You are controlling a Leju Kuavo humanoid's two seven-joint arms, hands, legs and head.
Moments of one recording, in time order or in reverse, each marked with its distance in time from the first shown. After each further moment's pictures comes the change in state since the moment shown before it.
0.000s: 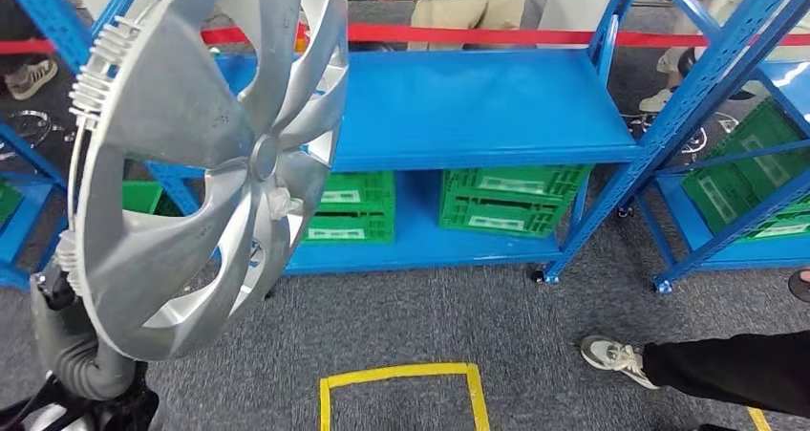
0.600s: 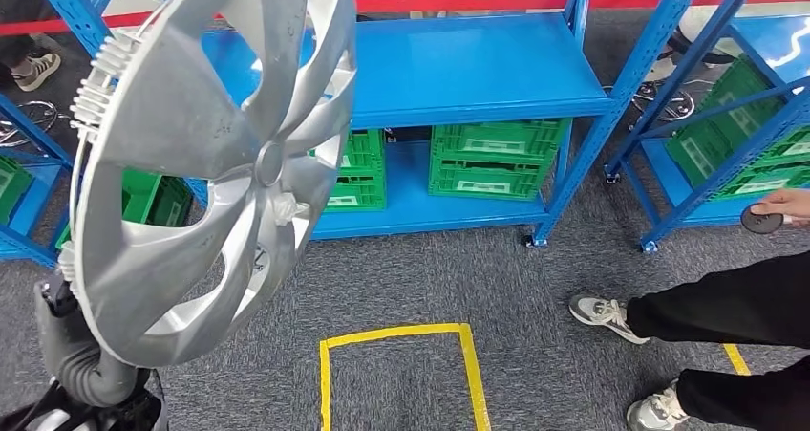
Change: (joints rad) left arm 0.018 -0.003 0.002 0.005 0.000 -0.006 -0.018; right arm -0.009 -0.012 0.000 0.001 0.010 -0.002 -0.001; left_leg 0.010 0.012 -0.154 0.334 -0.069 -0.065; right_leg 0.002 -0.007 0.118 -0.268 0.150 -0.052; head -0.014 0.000
